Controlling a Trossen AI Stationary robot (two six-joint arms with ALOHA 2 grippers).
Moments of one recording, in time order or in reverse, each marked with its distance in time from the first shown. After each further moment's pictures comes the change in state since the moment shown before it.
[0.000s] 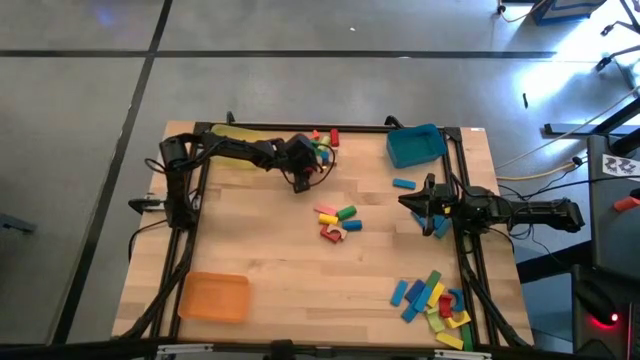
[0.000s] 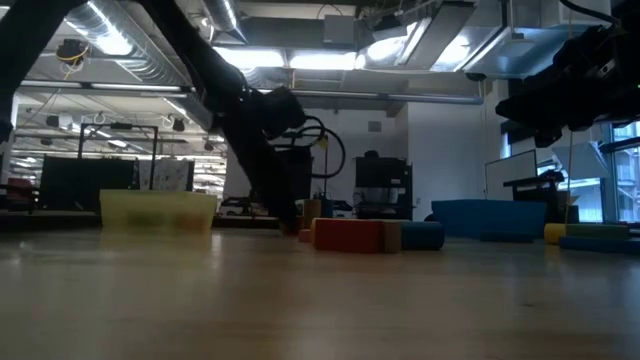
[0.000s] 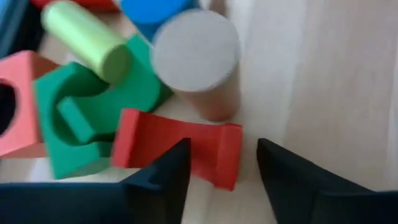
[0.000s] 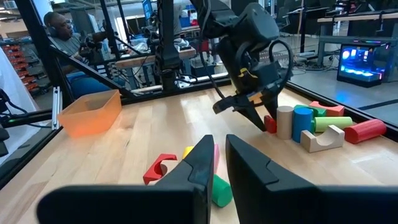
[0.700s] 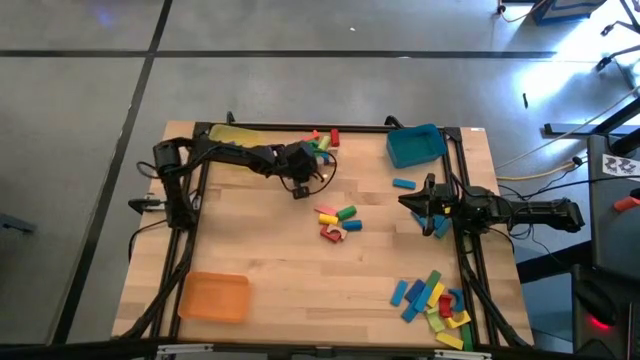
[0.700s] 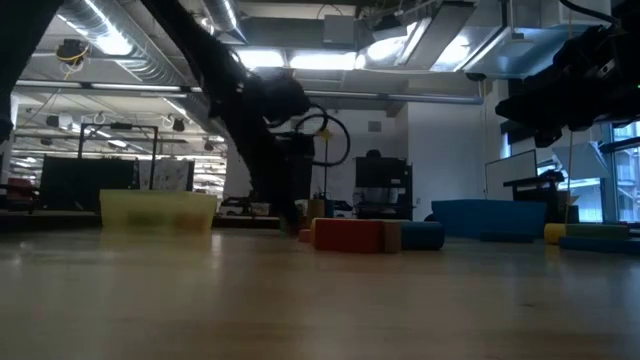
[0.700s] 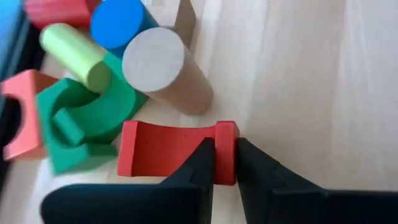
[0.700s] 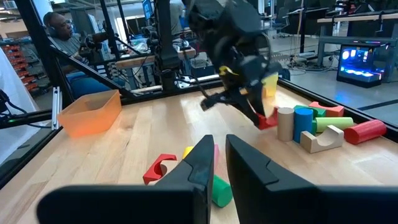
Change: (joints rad) left arm -0.083 -0.076 0.000 -0.088 -0.111 -0.032; right arm 0.000 0.000 0.000 0.000 0.000 -0.001
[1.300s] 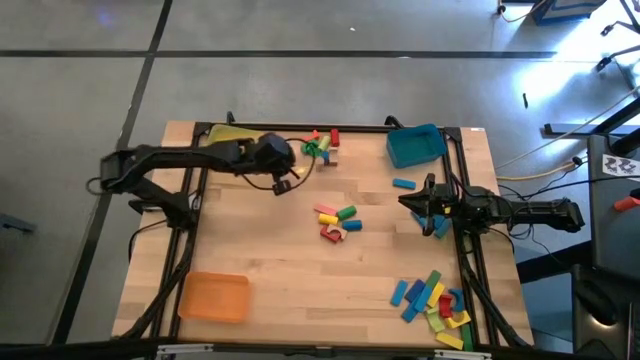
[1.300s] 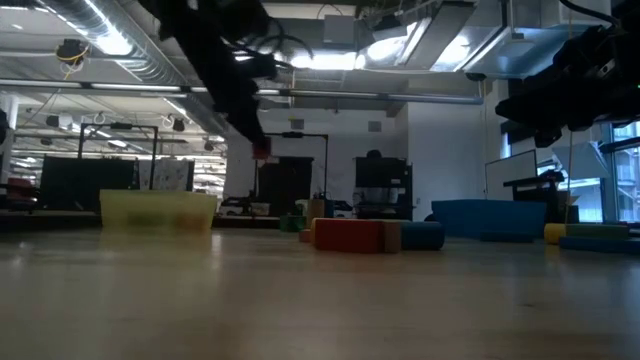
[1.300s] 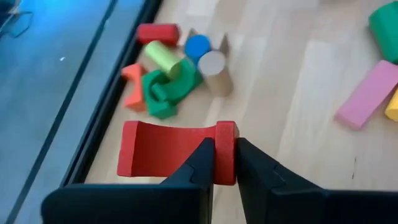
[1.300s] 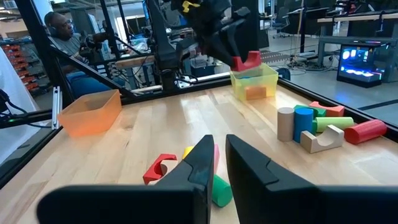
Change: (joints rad) left arm -0.062 -0.436 -0.063 -0.273 -0.122 -0.153; right arm 0.000 0.000 0.000 0.000 0.000 0.000
